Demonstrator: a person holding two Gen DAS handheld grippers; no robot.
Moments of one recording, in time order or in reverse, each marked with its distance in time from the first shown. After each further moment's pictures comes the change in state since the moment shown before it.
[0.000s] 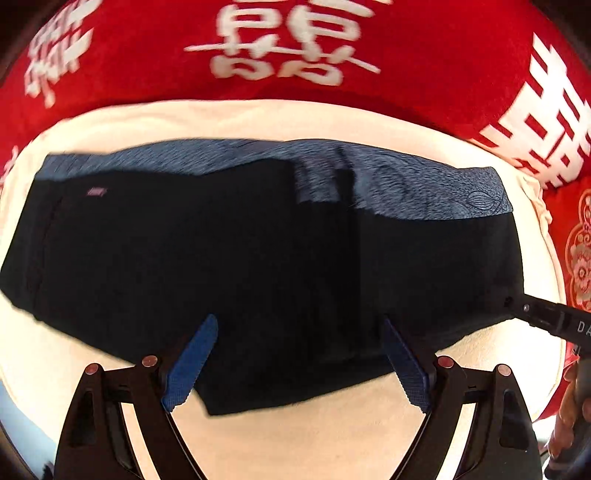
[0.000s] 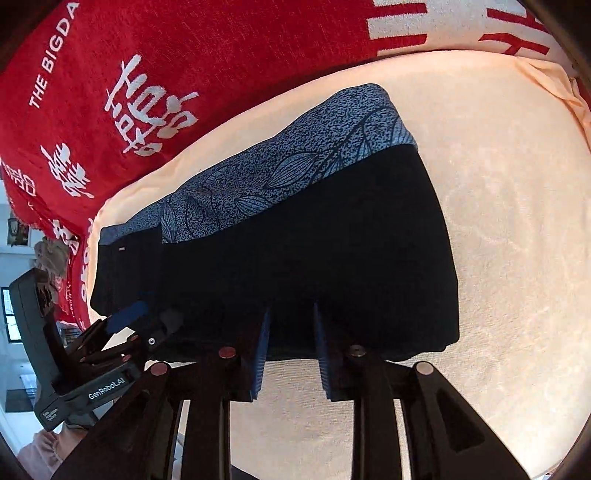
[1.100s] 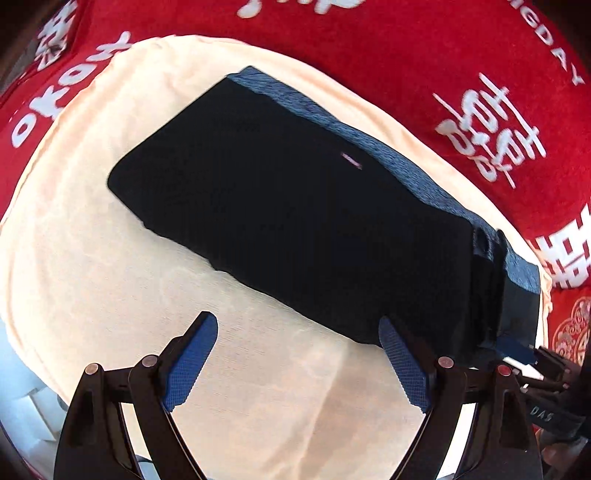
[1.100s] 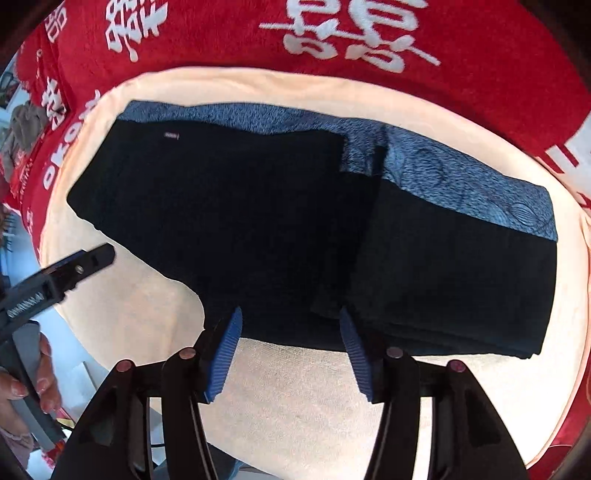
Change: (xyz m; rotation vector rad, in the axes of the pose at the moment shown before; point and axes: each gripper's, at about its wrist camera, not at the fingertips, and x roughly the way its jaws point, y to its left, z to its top) left arm -0.038 0.218 -0.044 -0.358 -0.039 -0.038; right arm 0.079 0.191 -0.040 -0.403 0.126 -0.293
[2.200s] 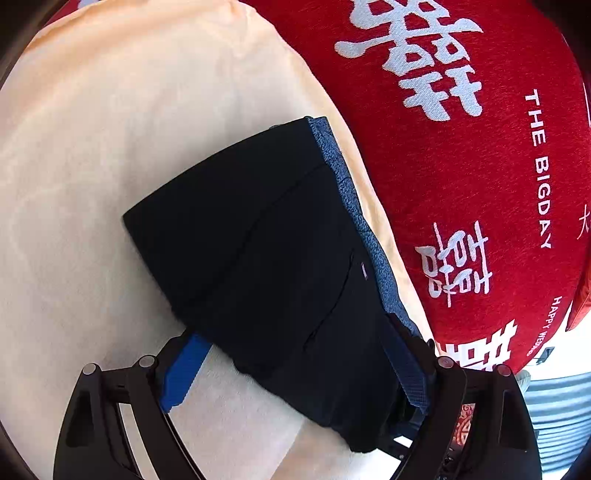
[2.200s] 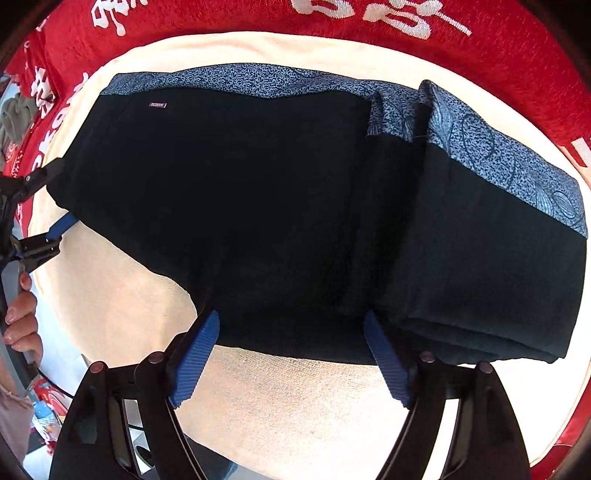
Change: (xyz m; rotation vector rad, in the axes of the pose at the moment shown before) left arm 0.032 0.091 0.046 -0.332 -0.111 -0.472; right arm 0.033 0.009 0.005 0.022 0.060 0.013
